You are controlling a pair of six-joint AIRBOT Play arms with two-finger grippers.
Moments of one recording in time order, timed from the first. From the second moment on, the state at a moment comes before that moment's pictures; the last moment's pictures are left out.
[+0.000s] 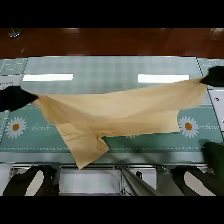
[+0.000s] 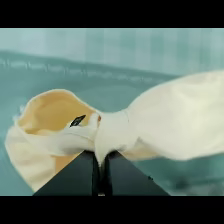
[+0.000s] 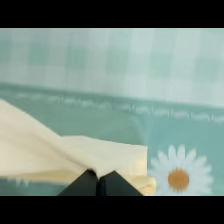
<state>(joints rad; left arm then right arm) 0.20 -0.69 1.04 1.05 -1.39 -1.57 -0.16 -1.05 1.43 -1.31 1.52 1.42</state>
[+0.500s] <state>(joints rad) 0.03 -1.05 1.00 1.04 -0.93 -1.48 -0.14 -1.40 1.40 -1.20 1.02 1.46</state>
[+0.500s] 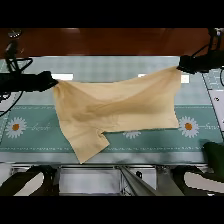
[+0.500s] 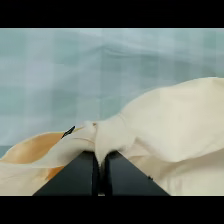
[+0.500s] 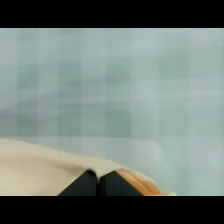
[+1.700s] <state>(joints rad) 0.29 -1.21 0.92 1.16 -1.53 -1.40 -0.48 -1.28 1.26 -1.34 1.36 1.32</state>
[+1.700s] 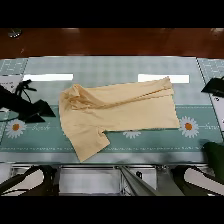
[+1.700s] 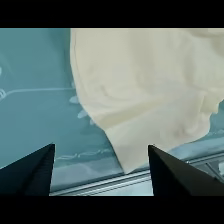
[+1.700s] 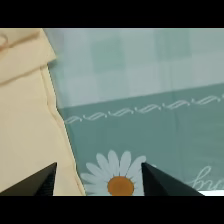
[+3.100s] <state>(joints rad) 0.20 -1.31 0.57 0.82 -1.00 -1.25 -0.65 -1.23 0.95 -1.33 1.39 1.30</state>
